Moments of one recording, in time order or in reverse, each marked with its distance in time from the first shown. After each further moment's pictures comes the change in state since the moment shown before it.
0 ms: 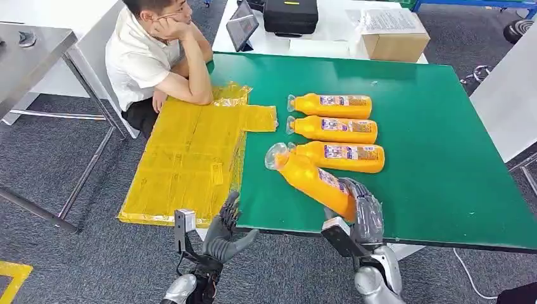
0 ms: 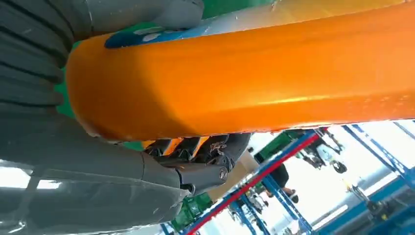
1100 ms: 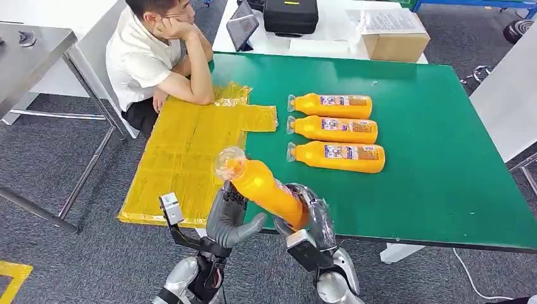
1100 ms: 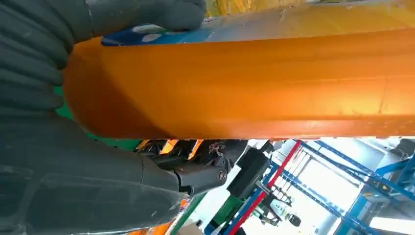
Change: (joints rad) left arm -0.007 0.000 -0.124 -0.305 0.071 -0.132 -0.043; right arm -0.001 0.105 0.203 -0.018 -0.139 0.115 -0.077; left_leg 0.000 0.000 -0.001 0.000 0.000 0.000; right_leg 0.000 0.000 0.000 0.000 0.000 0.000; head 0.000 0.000
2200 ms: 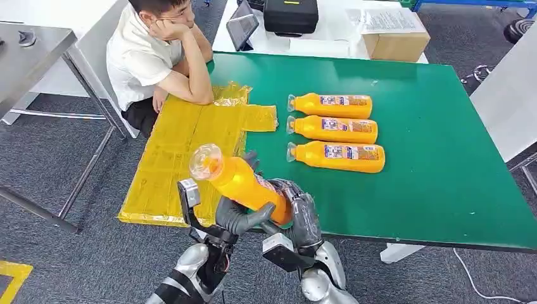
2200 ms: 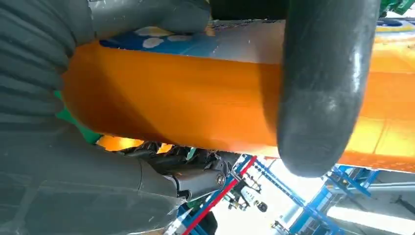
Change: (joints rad) left arm -0.133 -0.015 -0.015 0.208 0.009 0.084 0.022; right arm -0.069 0.014 0.150 0.037 0.053 -0.098 0.011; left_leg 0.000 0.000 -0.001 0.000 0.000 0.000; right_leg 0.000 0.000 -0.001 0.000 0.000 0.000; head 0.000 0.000
